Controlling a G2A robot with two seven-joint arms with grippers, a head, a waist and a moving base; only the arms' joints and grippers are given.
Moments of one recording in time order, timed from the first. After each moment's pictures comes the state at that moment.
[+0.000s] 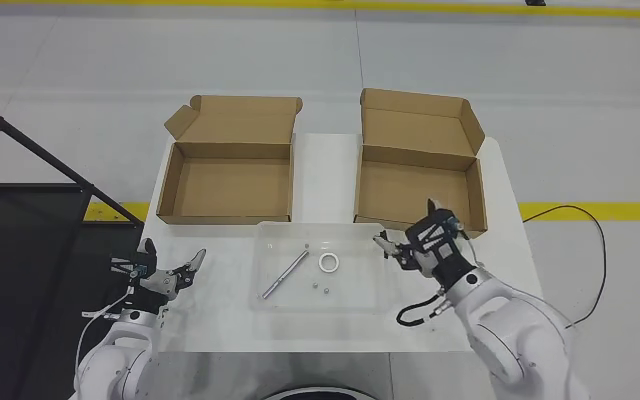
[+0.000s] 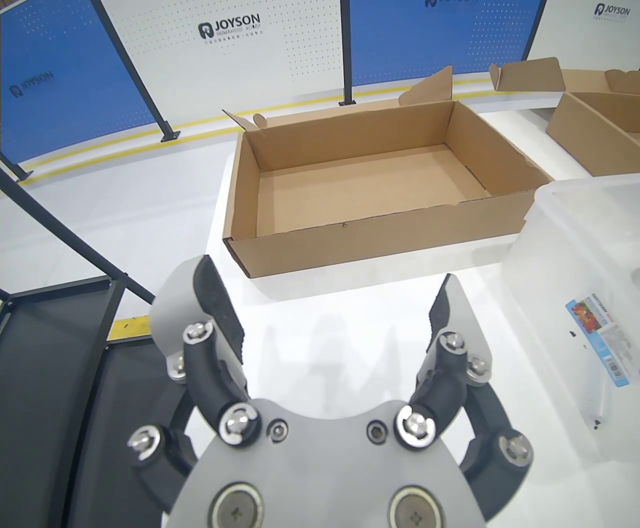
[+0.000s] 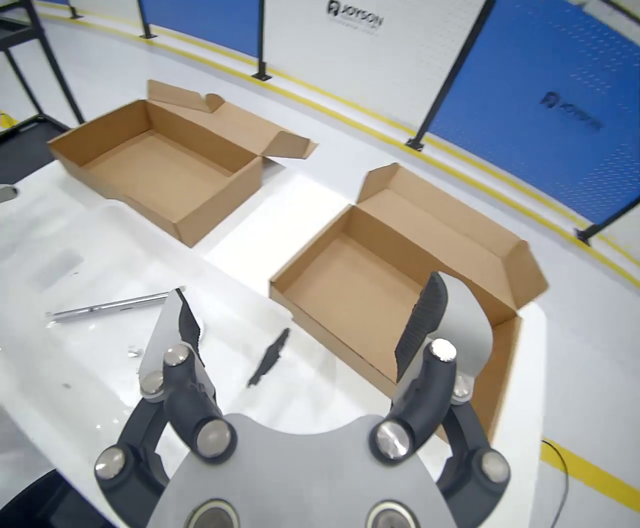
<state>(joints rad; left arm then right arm) 1.85 -1.15 -1.68 -1.88 1.27 -0.04 0.10 -1.42 -1.16 1.37 -2.21 -1.25 -0.24 0.62</state>
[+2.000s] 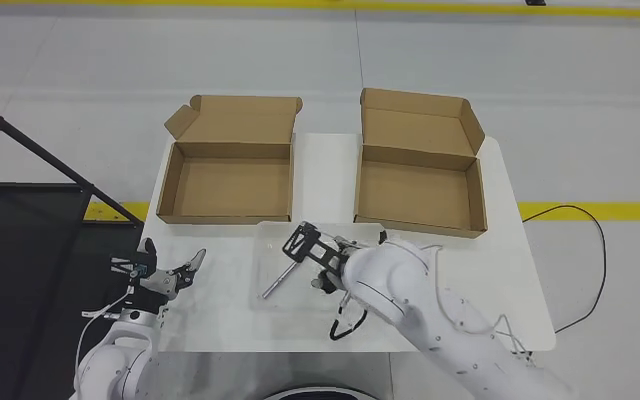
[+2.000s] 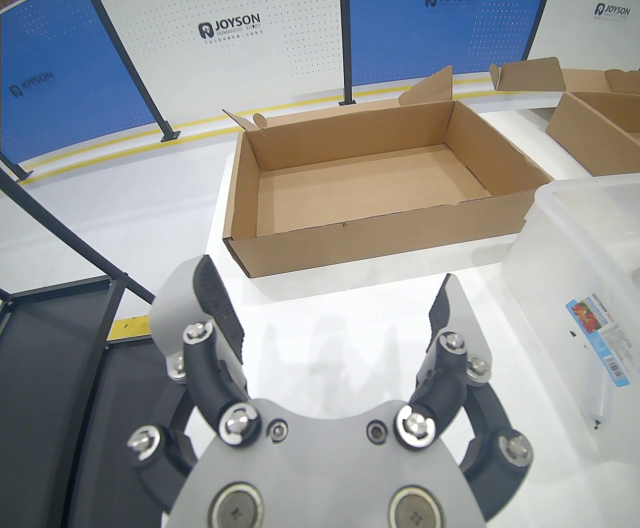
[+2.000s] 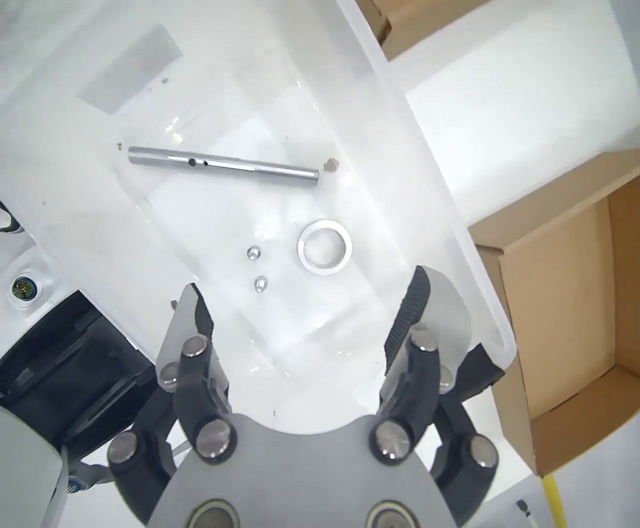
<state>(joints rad) 1.85 -1.15 -1.68 -1.88 1.27 -0.04 0.10 -0.81 -1.31 0.72 -1.84 -1.13 -0.05 1.47</state>
